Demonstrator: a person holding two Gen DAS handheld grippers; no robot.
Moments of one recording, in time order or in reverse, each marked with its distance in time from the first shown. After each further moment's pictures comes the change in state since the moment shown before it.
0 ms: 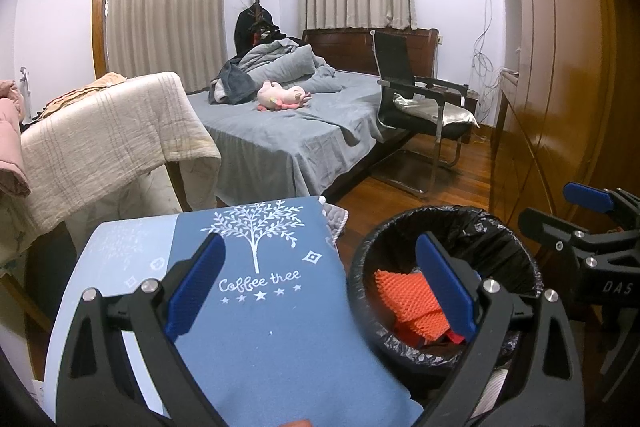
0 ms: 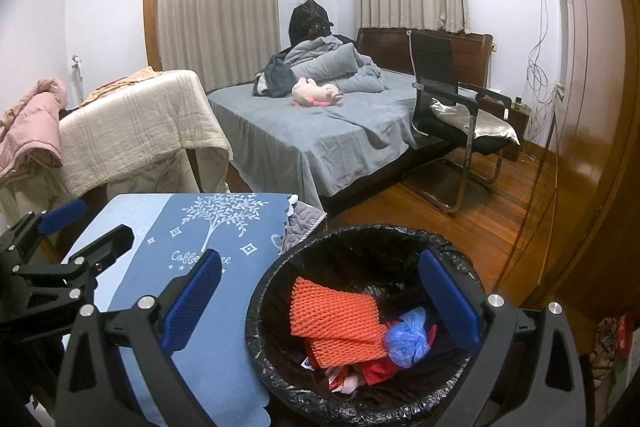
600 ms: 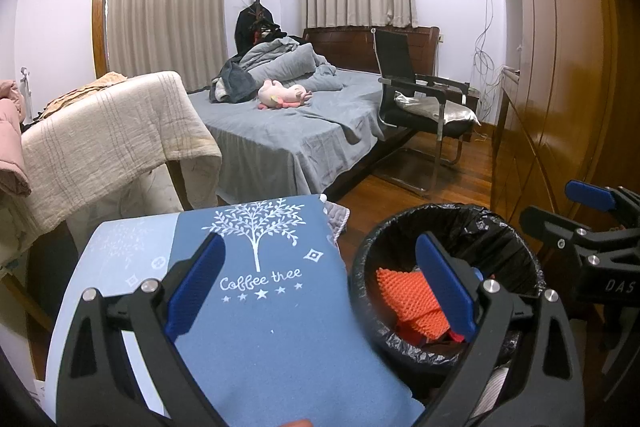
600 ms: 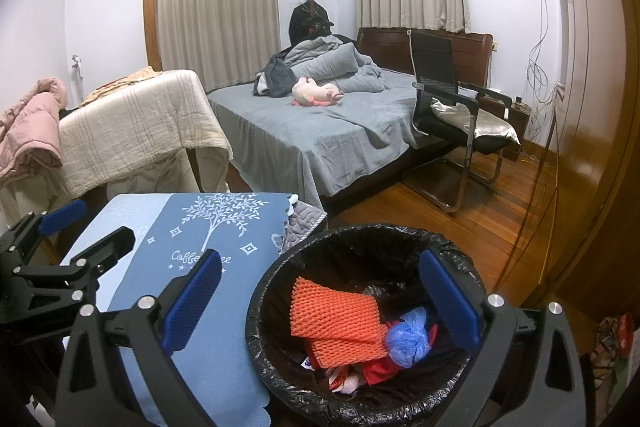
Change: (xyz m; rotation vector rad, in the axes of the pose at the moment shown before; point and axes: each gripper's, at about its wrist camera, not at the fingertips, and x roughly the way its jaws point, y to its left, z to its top) left arm 0.000 0.005 -0.002 0.000 0.003 0.000; right arm 0.000 0.000 0.001 0.000 0.000 0.000
